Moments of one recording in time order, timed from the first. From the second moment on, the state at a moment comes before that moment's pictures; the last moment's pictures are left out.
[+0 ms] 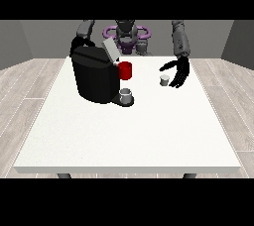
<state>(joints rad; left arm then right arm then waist) -0.53 0.42 0.07 -0.71 -0.35 -0.06 -0.18 -0.18 -0.04 -0.01 -1.48 0.03 -0.15 -0.02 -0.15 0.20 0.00</state>
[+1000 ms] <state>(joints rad) -0.63 0.40 0.03 -0.56 -0.56 0.17 -0.25 -0.23 -0.03 -0.03 -1.44 0.00 -0.15 -0.03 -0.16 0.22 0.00</state>
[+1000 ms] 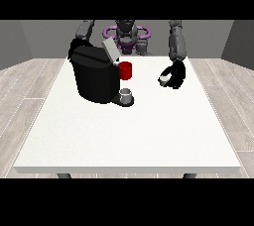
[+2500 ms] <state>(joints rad) -0.91 0.42 0.04 -0.67 -0.59 -0.10 -0.22 -0.25 -0.04 -0.04 -1.29 -0.04 -0.12 -0.08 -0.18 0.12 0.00</state>
